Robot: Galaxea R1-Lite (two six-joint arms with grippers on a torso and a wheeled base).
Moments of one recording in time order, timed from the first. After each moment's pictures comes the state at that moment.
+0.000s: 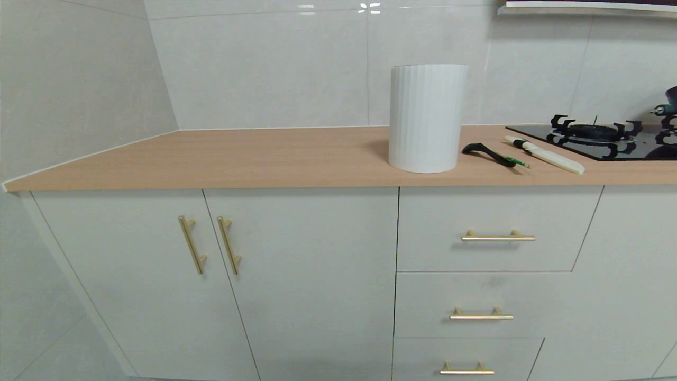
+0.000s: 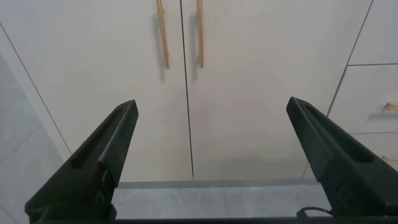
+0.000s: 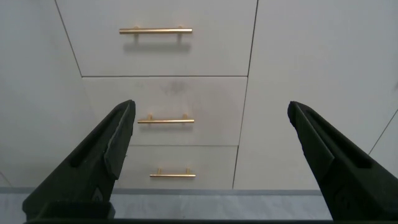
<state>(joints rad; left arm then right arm) 0.00 0.00 0.00 0.00 -0.03 0.01 0.00 0.00 0.00 0.00 -0.01 -0.01</state>
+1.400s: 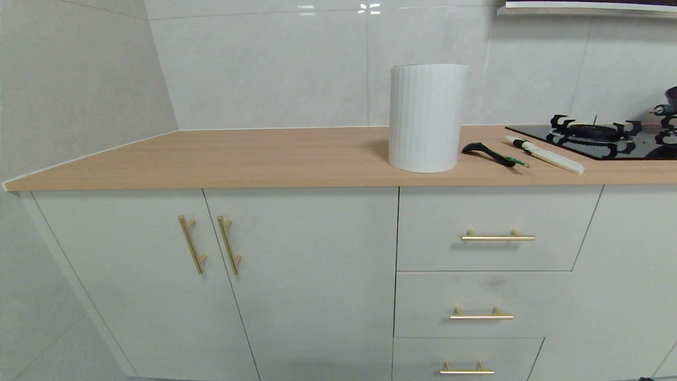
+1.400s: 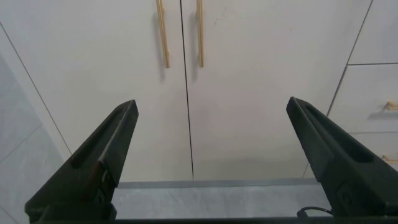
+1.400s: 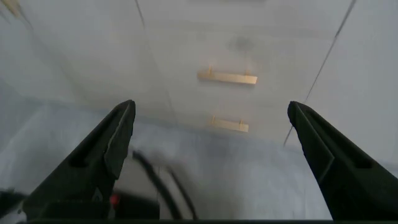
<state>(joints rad) 0.00 0.00 0.00 0.00 -0.03 0.01 0.15 0.65 -0.25 0.01 0.12 0.07</state>
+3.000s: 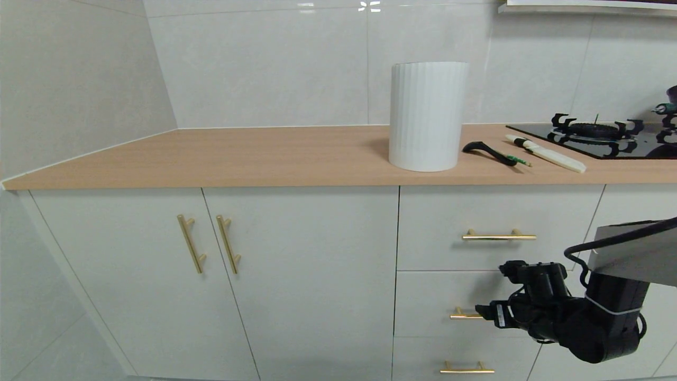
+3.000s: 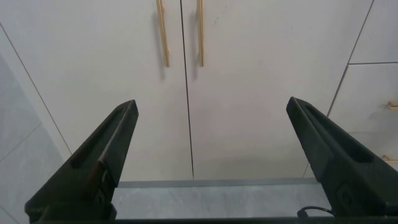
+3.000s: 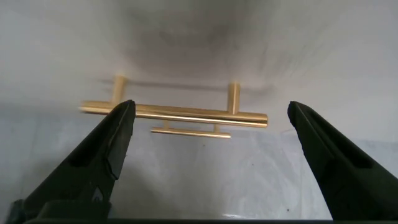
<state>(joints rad) 0.00 0.00 0.00 0.00 -0.03 0.01 0.15 2.37 -0.61 -1.03 -0.08 0.08</state>
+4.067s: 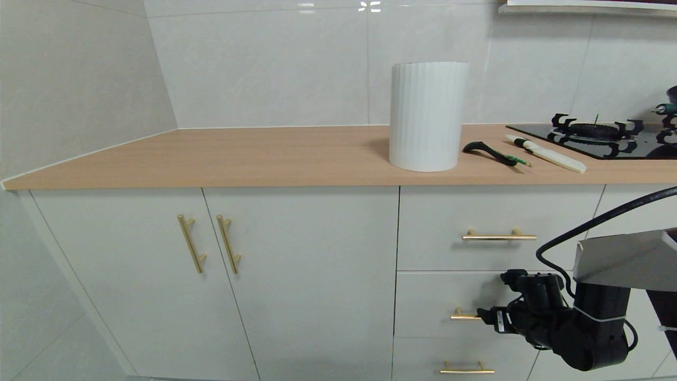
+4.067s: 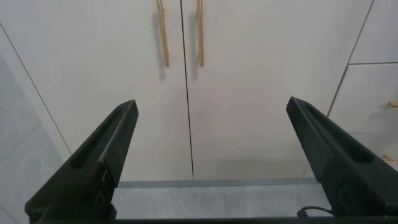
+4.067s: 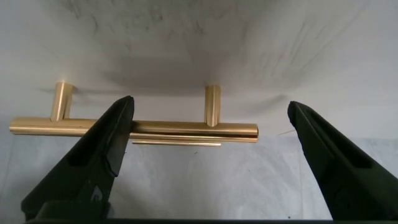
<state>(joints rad) 0.00 0.00 0.00 0.00 -0.03 0.01 0.12 2.50 -0.63 -1.14 -0.10 0.08</state>
